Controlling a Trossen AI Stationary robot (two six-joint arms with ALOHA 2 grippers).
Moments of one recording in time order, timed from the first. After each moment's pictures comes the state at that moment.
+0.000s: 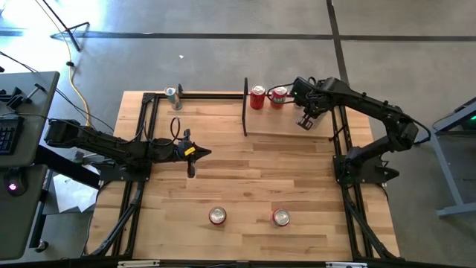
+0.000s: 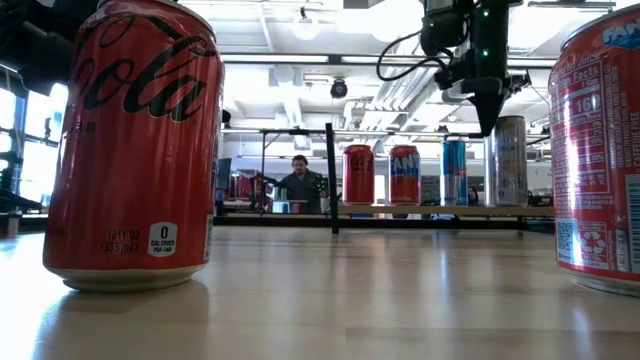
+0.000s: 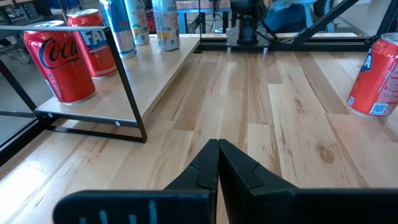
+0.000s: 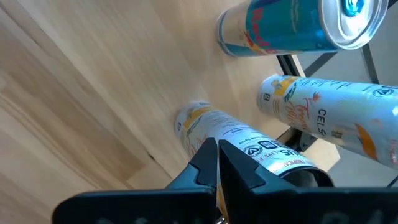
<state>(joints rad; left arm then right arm) -0.06 1.00 0.23 0.52 -0.25 -0.01 -0.59 1.41 1.29 -1.31 0.33 -0.01</state>
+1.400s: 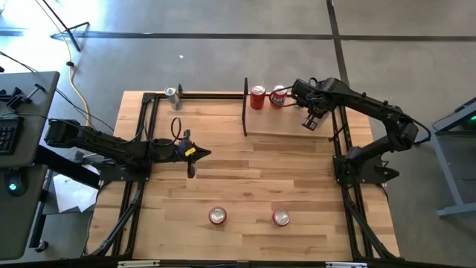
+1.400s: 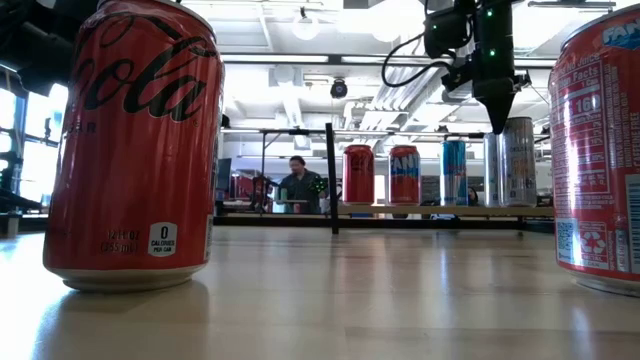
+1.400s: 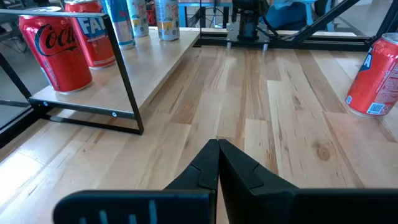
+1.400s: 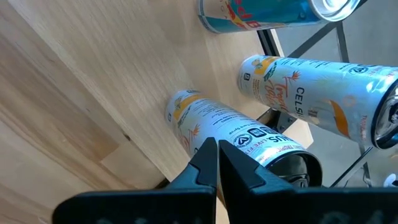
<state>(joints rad) -0.06 1.00 0.23 0.50 -0.25 -0.05 -0.59 1.41 1.29 -1.38 0.42 -0.03</state>
